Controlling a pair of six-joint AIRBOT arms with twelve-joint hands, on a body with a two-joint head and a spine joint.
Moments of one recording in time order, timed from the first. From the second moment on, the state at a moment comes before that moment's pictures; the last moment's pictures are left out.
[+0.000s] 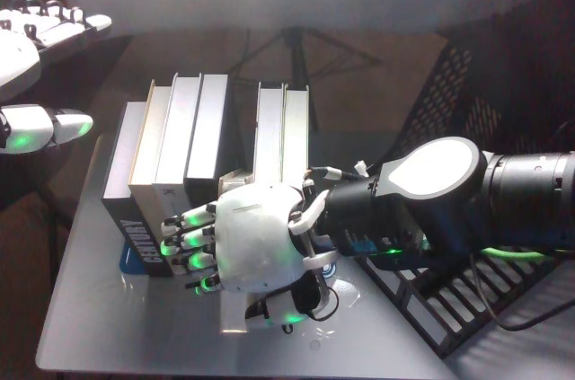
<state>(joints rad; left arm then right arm) 0.60 -0.98 1.39 -0.12 -0.68 0.74 -0.42 -1.63 1.40 -1.67 0.23 -0.13</state>
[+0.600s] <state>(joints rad) 0.60 -0.98 1.39 -0.12 -0.69 0.74 -0.42 -1.63 1.40 -1.67 0.23 -0.13</state>
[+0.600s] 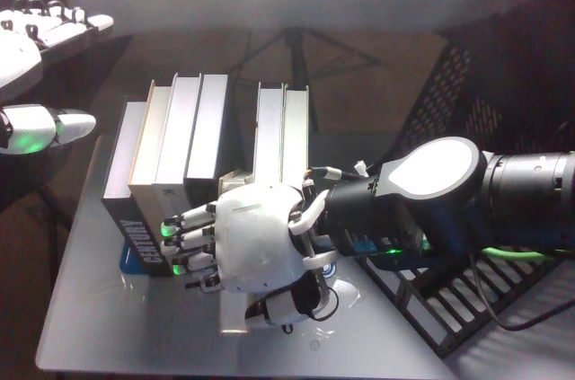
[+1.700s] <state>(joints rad) 0.60 -0.98 1.39 -0.13 -0.69 0.74 -0.42 -1.63 1.41 -1.68 0.22 -0.13</state>
